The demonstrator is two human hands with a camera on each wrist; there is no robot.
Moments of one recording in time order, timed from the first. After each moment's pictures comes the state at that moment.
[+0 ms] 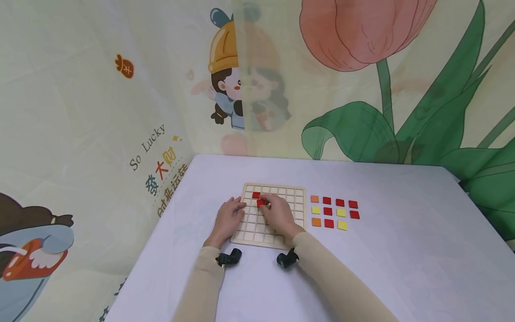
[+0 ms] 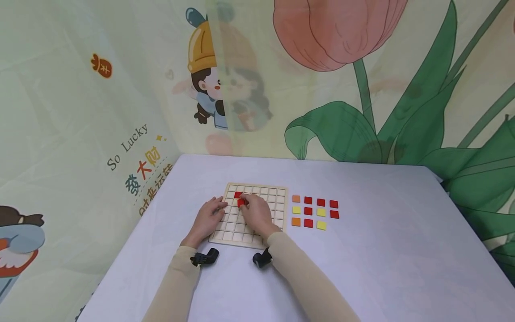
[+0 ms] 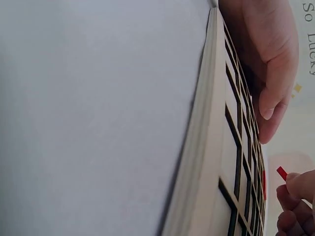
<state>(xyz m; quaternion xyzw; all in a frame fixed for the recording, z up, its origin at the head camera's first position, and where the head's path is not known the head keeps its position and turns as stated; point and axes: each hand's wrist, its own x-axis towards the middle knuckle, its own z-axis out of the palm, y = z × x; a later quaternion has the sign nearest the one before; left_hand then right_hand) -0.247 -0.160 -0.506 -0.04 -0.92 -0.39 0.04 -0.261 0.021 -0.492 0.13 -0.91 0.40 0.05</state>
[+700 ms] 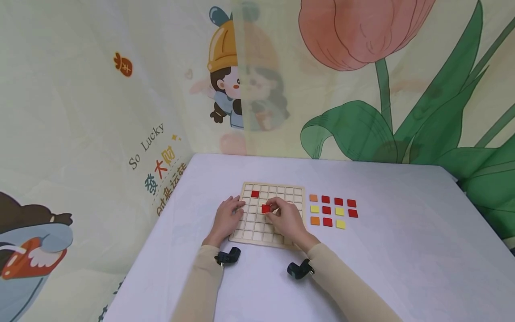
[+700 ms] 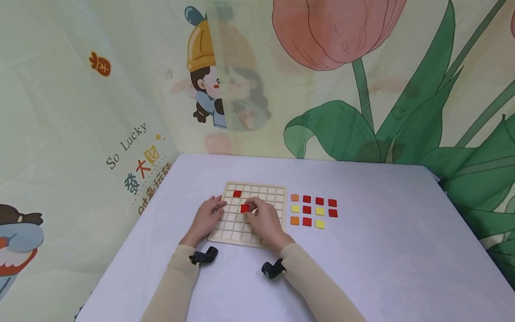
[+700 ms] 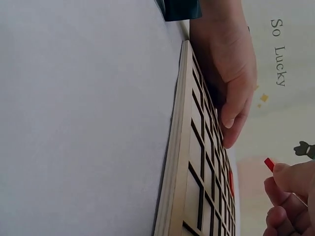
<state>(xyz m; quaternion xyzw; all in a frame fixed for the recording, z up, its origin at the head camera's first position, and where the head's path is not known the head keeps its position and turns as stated) -0.246 -0.160 -0.506 -0.04 -0.92 -0.39 0.04 -0.229 0.046 -0.480 0.12 -0.89 0.44 0.05</state>
